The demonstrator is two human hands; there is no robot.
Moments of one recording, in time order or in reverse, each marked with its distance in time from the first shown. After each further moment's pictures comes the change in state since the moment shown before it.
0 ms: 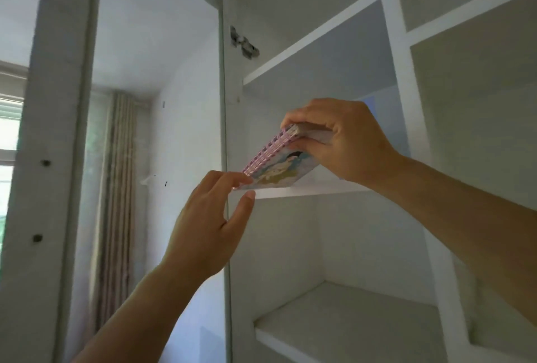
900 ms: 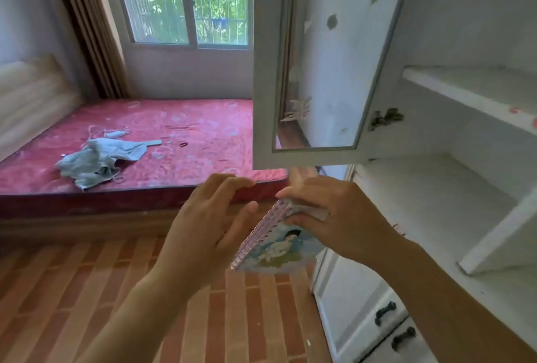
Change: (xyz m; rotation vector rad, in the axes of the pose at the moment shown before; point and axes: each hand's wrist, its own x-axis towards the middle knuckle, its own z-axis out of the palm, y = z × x) left_hand -0.383 0.187 -0.192 0.373 -0.430 -0.754; right_hand -0.293 -0.323 0.028 0.955 -0.676 0.177
